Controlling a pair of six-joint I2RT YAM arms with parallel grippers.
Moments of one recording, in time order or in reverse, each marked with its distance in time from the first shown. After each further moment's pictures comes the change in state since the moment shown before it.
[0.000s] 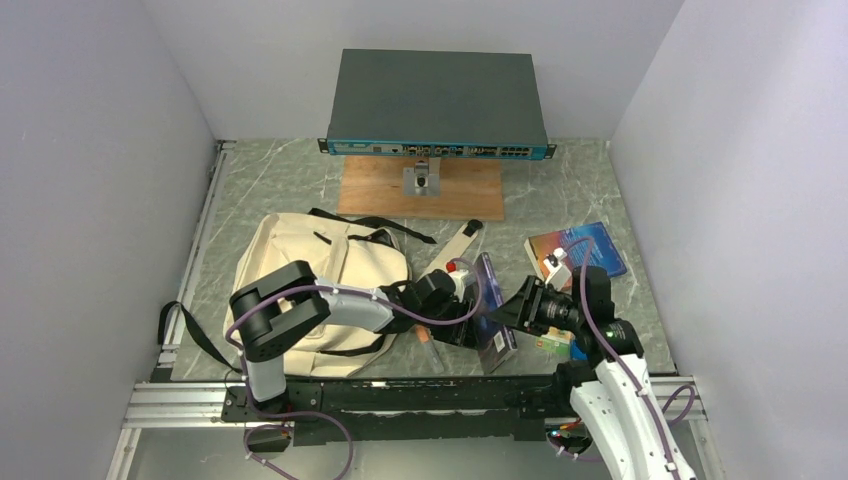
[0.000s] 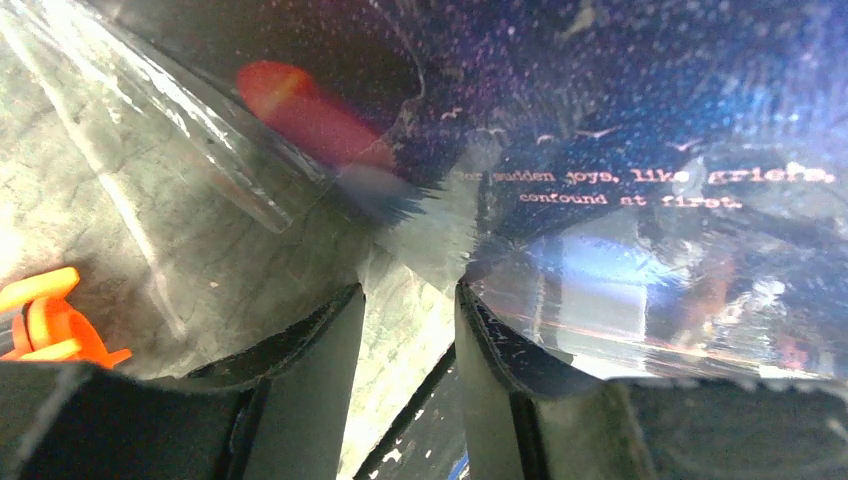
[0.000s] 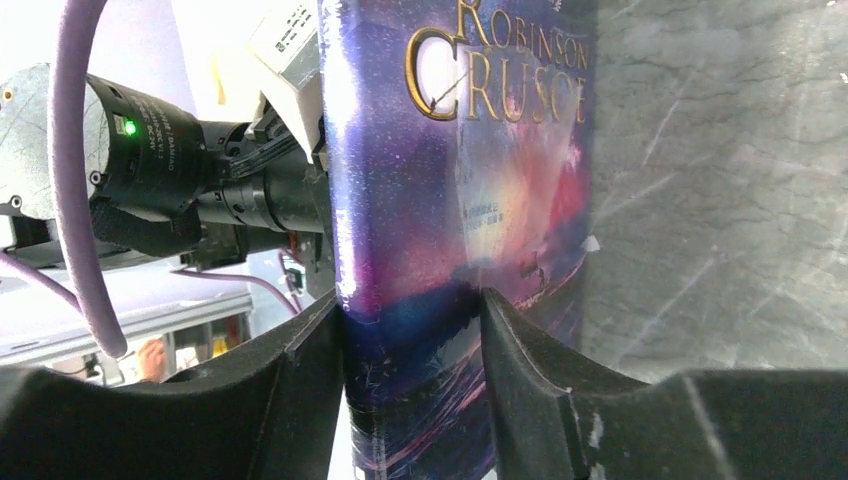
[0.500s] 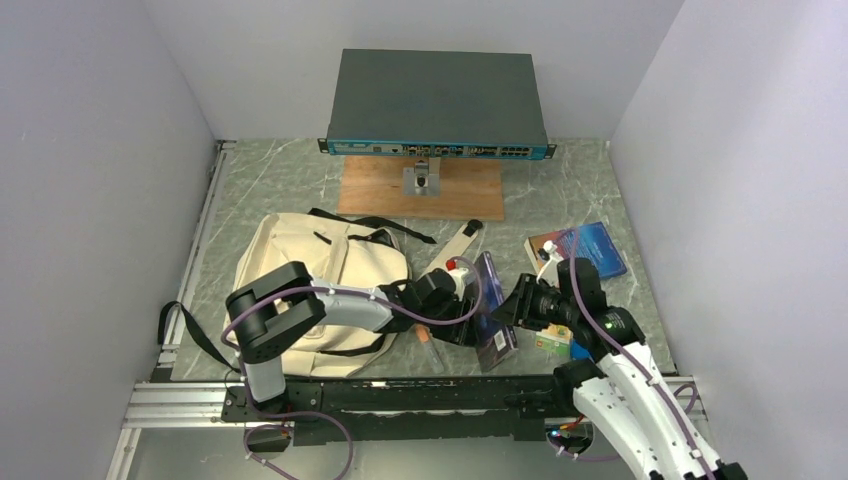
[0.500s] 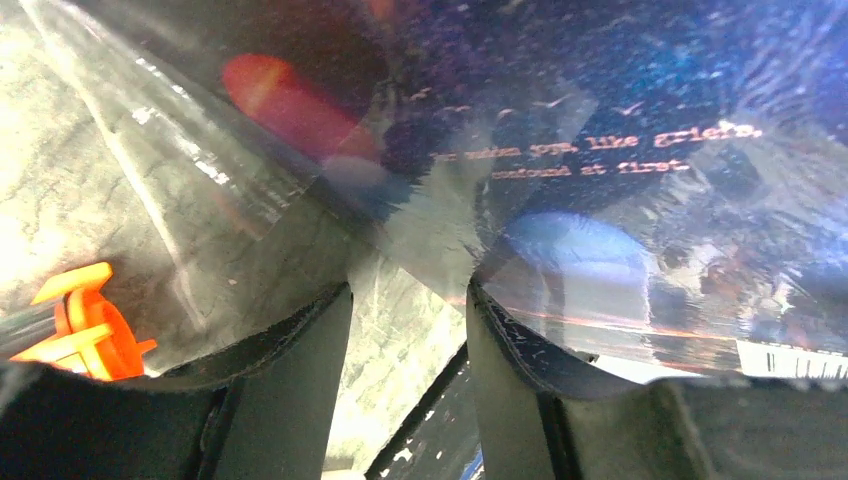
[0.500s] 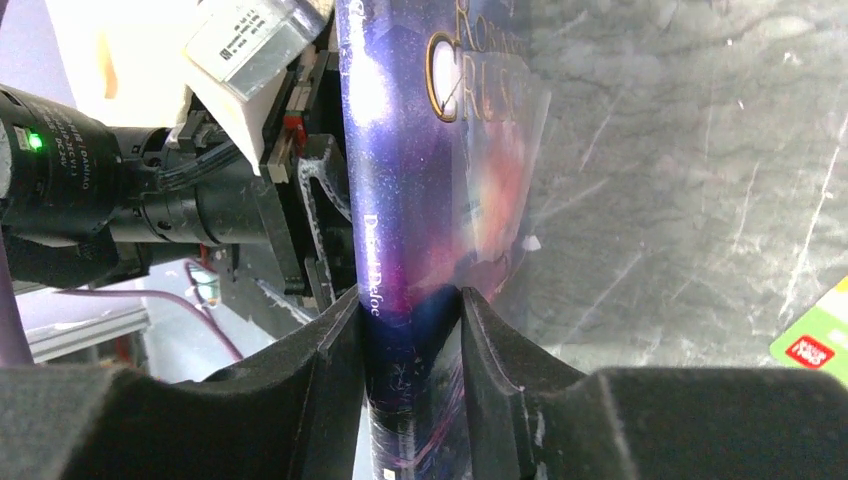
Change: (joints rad) left arm -0.005 -0.021 0.009 -0.032 -0.042 0.029; right arm 0.172 0.085 0.130 -0.111 0.269 -0.058
